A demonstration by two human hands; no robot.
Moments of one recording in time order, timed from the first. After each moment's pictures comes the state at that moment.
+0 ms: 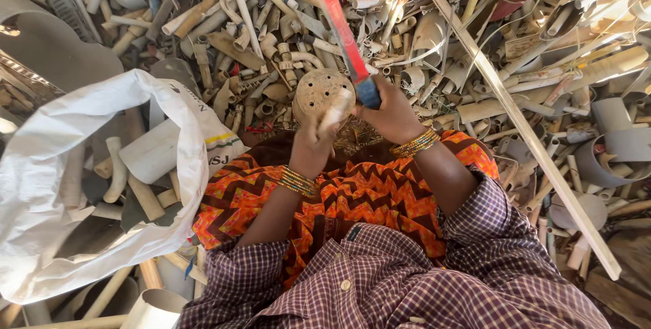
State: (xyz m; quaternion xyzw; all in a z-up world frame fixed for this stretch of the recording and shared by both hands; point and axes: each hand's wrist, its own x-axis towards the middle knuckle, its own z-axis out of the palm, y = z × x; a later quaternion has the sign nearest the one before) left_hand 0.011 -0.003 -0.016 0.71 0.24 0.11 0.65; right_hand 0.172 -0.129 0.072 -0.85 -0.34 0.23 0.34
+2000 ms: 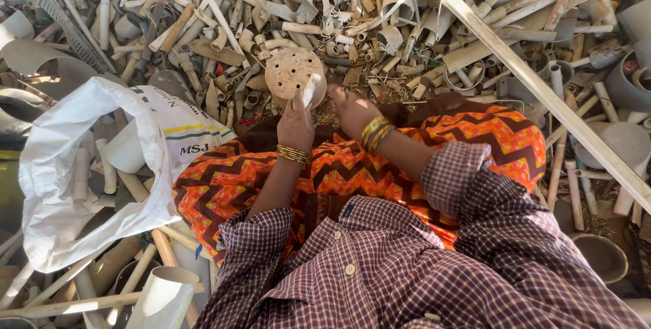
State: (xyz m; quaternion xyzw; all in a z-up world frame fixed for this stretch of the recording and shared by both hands) left_hand 0.032 -0.078 -0.088 0.94 0.20 0.15 0.23; right_hand 0.144 -0.235 -0.041 -0.86 -0.50 0.14 0.05
